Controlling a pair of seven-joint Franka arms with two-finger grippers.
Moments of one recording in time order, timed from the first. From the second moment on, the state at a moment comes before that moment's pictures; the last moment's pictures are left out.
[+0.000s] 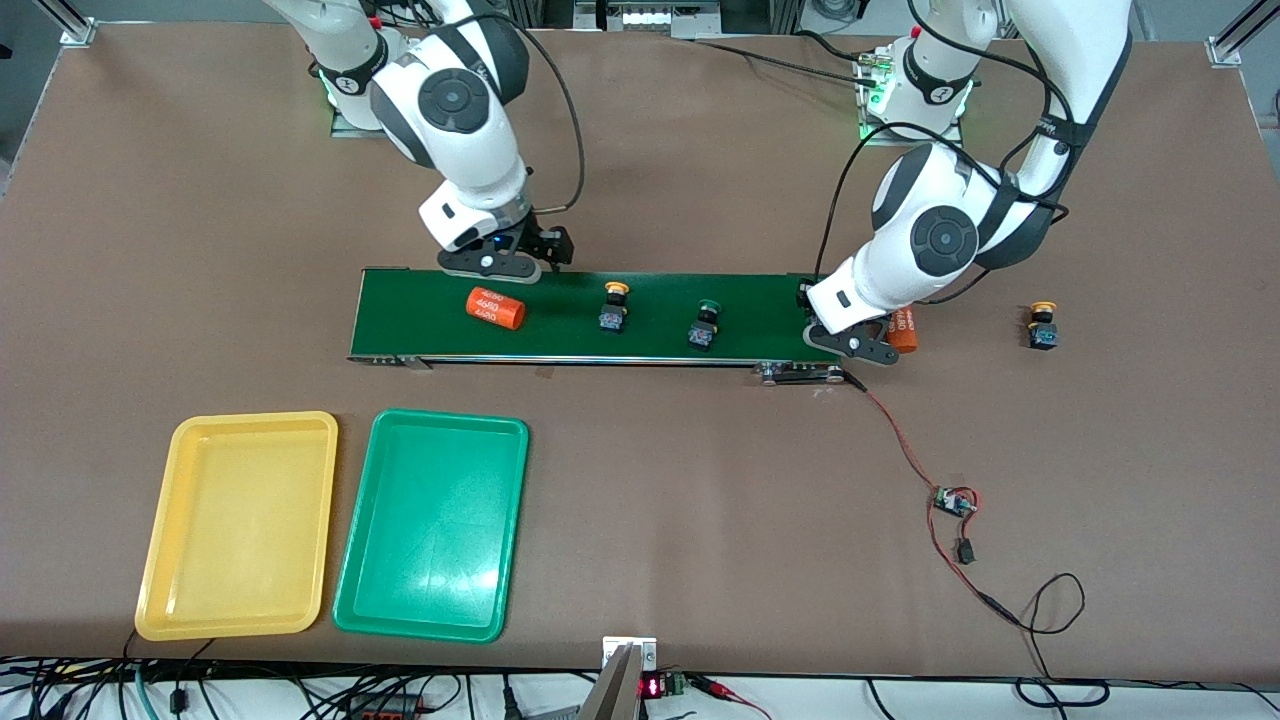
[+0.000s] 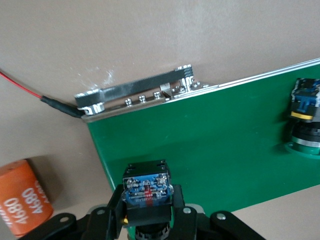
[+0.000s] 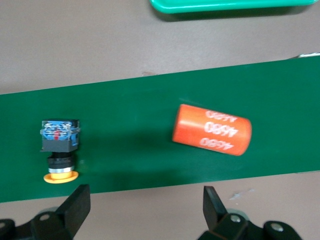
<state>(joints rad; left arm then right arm) 0.05 0.31 -0.46 -2.10 -0.08 2.24 -0.13 0.07 0.23 0.64 -2.08 -0.19 2.27 0.95</state>
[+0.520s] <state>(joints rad) 0.00 0.38 -0.46 -2.10 -0.09 2.34 -0.15 0.18 0.35 0.56 -1.97 -0.23 2.27 1.03</state>
